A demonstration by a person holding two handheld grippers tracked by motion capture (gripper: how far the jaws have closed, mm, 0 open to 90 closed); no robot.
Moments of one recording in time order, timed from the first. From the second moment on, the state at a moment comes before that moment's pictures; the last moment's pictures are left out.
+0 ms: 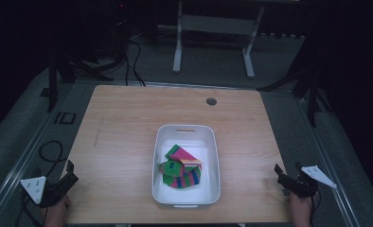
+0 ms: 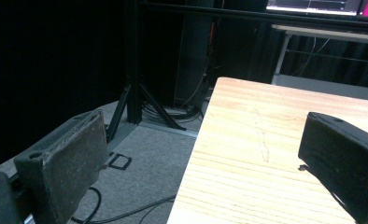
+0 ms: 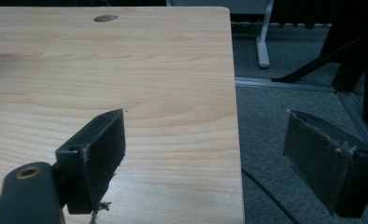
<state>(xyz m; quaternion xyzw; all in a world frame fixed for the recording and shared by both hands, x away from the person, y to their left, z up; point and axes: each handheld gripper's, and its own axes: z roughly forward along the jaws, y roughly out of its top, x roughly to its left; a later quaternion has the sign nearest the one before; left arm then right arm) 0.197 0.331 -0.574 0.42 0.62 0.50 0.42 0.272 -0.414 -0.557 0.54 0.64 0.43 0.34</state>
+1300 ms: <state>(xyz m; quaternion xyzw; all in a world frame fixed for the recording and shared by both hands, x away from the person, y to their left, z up) 0.196 0.331 -0.574 0.42 0.62 0.50 0.43 0.293 -0.385 -0.551 0.41 0.80 0.41 0.14</state>
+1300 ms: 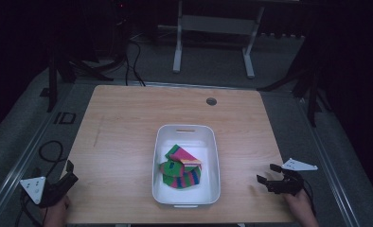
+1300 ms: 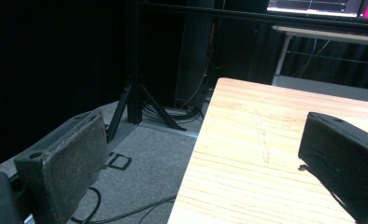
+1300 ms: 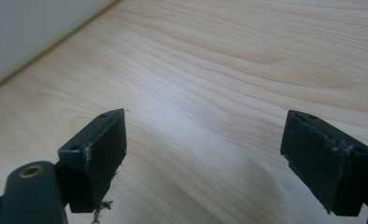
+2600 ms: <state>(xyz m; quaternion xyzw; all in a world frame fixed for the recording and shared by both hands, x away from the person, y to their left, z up) 0.196 0.331 -0.574 0.42 0.62 0.50 0.43 0.307 -0.267 -0.461 0.18 0.89 0.42 0.03</state>
